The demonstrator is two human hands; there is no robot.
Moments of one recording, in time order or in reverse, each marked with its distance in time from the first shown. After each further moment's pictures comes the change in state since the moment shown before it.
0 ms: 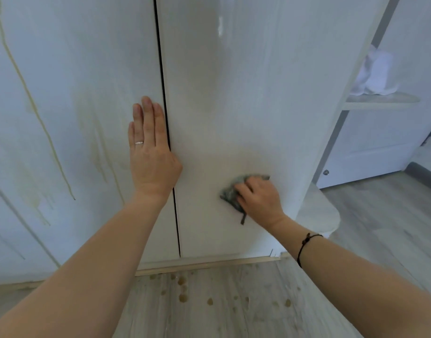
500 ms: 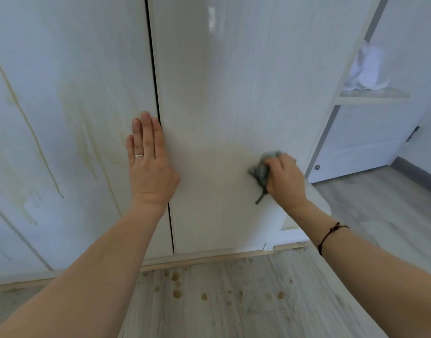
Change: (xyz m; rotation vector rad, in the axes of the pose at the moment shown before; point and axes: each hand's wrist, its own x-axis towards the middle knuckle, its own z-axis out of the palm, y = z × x) left_hand -0.035 -0.002 0.018 0.038 -0.071 -0.009; right_hand 0.007 0.055 -0.038 0.031 -0.049 0.304
